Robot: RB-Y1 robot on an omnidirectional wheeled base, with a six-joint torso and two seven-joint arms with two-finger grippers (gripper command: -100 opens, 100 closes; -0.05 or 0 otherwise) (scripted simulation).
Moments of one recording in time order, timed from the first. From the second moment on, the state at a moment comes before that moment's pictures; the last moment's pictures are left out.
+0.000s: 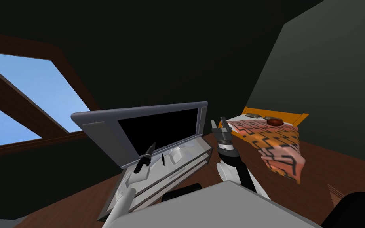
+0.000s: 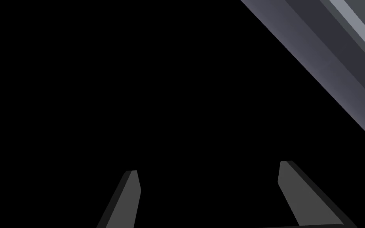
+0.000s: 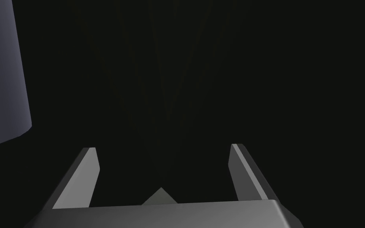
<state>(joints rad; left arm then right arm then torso) -0.07 0.15 0.10 -1.21 -0.06 0.01 -0.53 0.48 -0.03 -0.01 -2.29 -0.01 -0.60 -0.05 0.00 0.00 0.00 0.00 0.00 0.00</state>
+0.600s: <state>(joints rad) -0.13 0.24 0.09 -1.08 0.01 0.10 -0.61 0.48 -0.03 -0.01 -2.29 -0.01 -0.60 -0.05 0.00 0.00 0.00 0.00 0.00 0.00</state>
